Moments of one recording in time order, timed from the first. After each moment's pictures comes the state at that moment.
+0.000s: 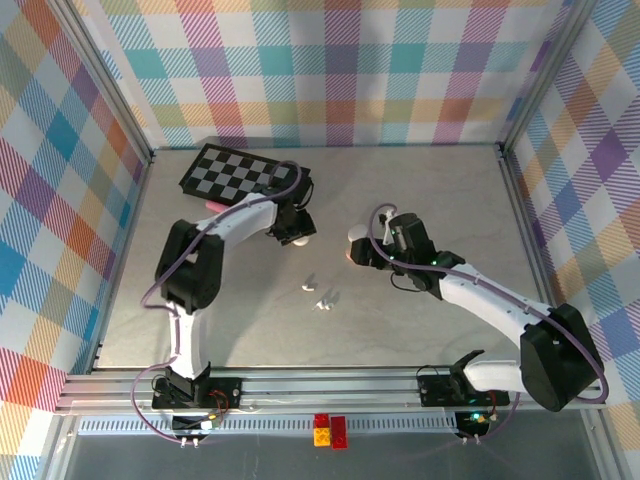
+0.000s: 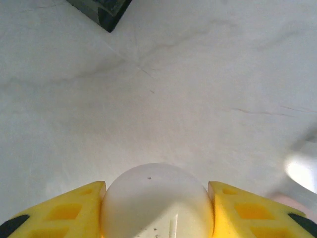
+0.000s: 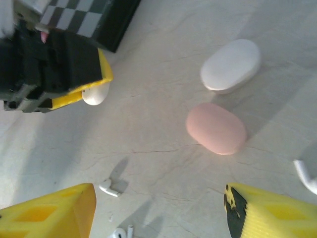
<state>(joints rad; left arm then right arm) -0.51 1.96 1.52 -0.73 0.05 -0.85 0.60 1.27 0.75 -0.15 -0.14 0.58</state>
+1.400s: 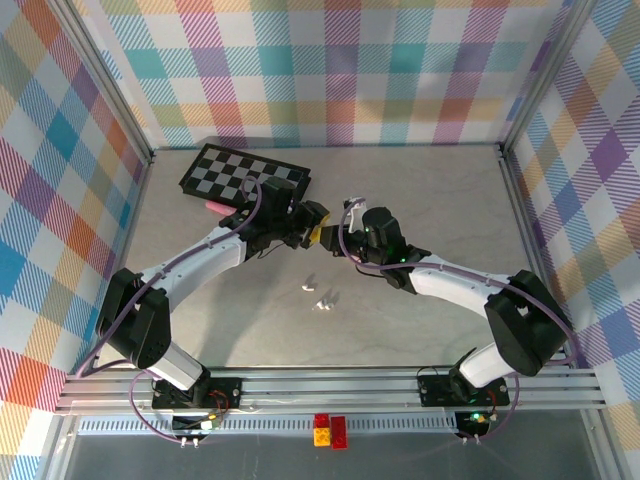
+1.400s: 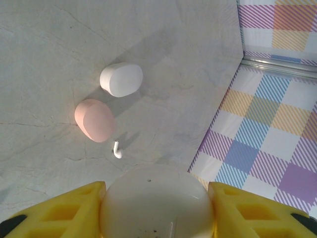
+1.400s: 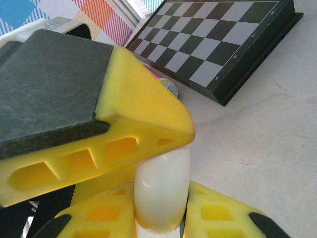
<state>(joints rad) -0.59 1.55 1.17 -0.29 0.27 -1.44 0.70 1.49 0.83 0.30 -0.21 0.60</state>
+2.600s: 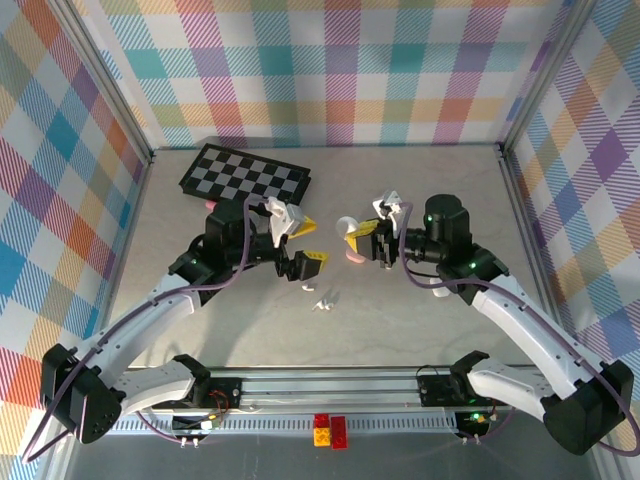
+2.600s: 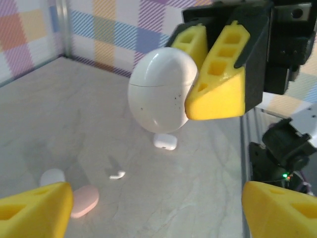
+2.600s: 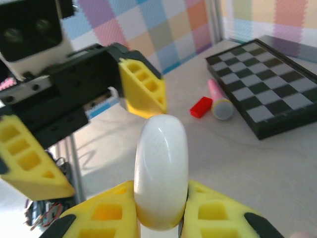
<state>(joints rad) -0.59 1.11 0.90 -0.08 0.70 0.06 0.55 1.03 0.94 -0.24 -0.66 0.10</state>
